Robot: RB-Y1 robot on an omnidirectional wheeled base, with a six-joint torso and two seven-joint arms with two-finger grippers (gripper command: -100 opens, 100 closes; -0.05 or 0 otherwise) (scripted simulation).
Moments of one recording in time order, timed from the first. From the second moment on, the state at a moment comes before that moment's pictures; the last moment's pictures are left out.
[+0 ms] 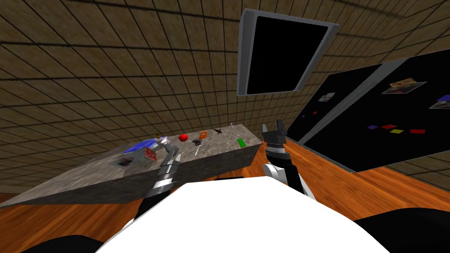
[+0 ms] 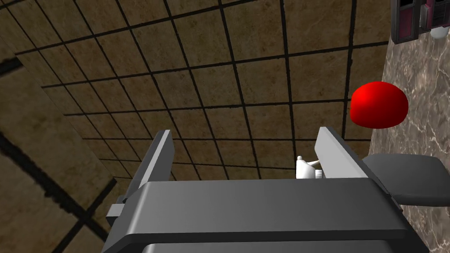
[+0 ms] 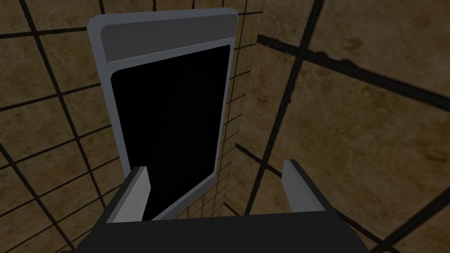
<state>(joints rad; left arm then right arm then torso) 0.82 0.20 0.19 -2.14 0.06 -0.48 0.12 0.50 -0.03 -0.04 -2.36 -0.07 -0.47 -0.11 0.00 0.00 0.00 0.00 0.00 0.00</state>
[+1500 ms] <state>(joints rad) 1.24 0.39 0.30 -2.09 0.14 -0.35 0.40 0.50 -0.03 -0.04 -2.36 -0.07 -0.47 -0.11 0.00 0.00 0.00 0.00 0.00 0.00</state>
